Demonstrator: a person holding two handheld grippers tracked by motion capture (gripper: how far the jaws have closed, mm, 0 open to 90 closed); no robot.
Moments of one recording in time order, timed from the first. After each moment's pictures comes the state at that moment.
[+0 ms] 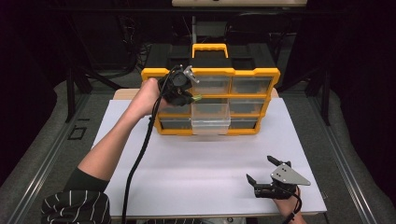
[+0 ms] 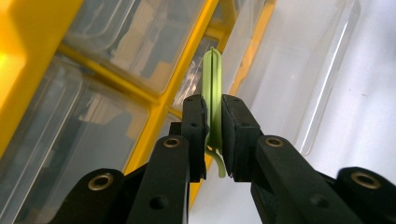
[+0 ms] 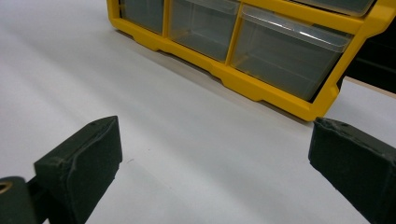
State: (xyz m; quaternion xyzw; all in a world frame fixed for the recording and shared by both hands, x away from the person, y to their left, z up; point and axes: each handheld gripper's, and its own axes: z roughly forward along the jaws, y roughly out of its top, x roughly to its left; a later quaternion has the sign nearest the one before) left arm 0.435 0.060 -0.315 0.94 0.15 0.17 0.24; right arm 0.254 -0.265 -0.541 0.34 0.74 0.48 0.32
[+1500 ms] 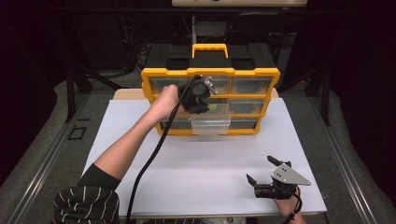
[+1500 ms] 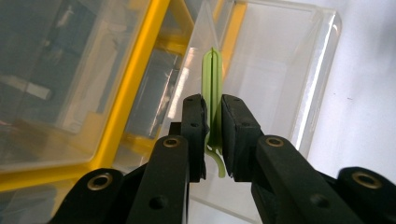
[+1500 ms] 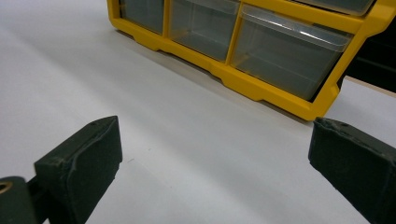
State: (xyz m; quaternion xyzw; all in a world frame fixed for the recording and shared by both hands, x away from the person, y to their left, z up) left arm 0.439 0.017 -0.344 0.96 0.11 0.14 0.22; right arm 0.254 -0.266 -0.541 0.34 0.74 0.48 0.32
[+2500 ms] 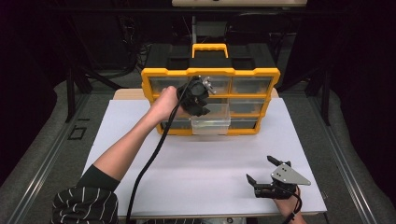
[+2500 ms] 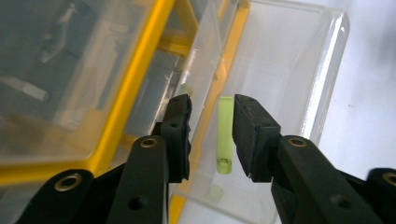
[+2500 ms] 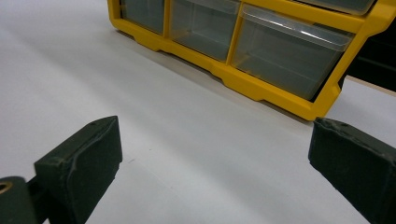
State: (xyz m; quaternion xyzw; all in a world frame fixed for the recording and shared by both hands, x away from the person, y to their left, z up) left arm 0.440 0.026 -0.344 0.95 0.12 0.15 0.24; right arm 0.255 -0.265 -0.541 0.34 0.74 0.48 0.32
